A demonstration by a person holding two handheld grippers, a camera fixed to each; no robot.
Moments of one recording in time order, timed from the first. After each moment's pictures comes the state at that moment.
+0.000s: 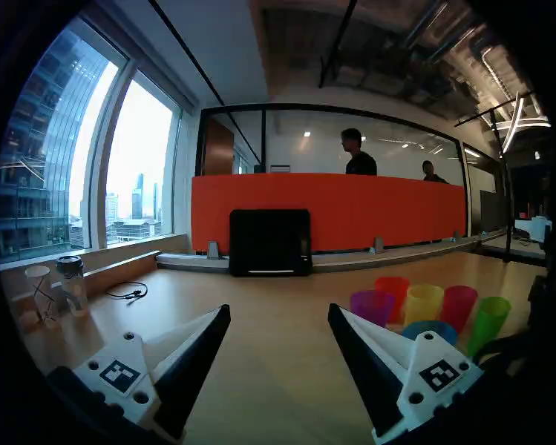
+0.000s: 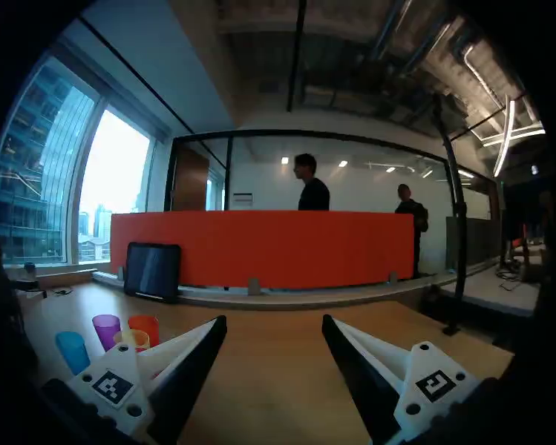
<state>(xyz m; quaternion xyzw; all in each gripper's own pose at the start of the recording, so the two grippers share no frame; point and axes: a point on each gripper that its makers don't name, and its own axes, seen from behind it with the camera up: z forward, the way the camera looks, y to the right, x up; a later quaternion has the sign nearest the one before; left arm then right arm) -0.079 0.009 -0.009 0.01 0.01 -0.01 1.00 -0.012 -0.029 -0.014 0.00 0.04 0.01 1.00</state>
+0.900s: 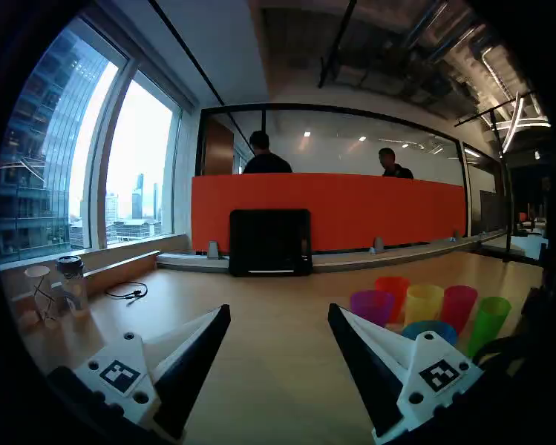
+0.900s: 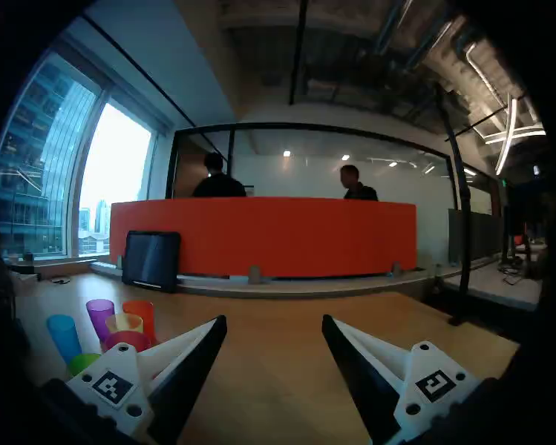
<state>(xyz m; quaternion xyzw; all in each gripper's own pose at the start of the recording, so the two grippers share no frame) -0.079 0.009 -0.008 0.01 0.01 -0.01 1.00 -0.046 -0.026 -0.003 -0.01 0.03 0.01 1.00</state>
